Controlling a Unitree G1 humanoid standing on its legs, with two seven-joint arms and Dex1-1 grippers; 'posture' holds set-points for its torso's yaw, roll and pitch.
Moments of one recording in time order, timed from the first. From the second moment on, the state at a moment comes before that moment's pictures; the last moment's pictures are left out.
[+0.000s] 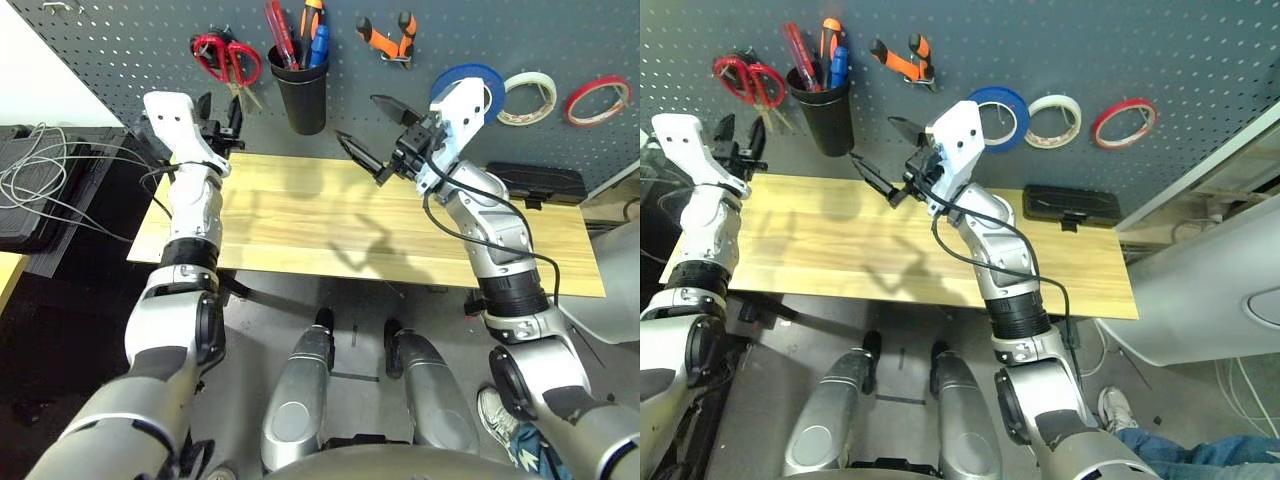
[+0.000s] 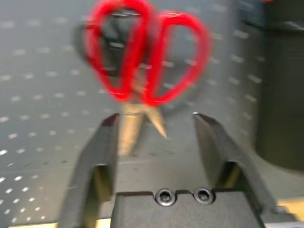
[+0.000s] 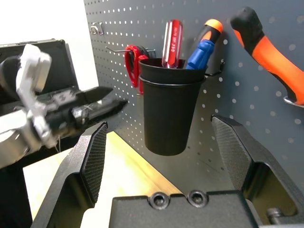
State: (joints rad) left arm -0.75 0.36 0.20 0.82 -0.12 -0.46 -0.25; right arm -0.68 -0.15 0.08 0.09 0.24 0.14 0.60
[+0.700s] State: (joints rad) left arm -0.49 0.27 0.09 0.56 -0.07 -0.30 -0.26; right arm -0.57 -0.16 0.02 0.47 0.10 0.04 0.32
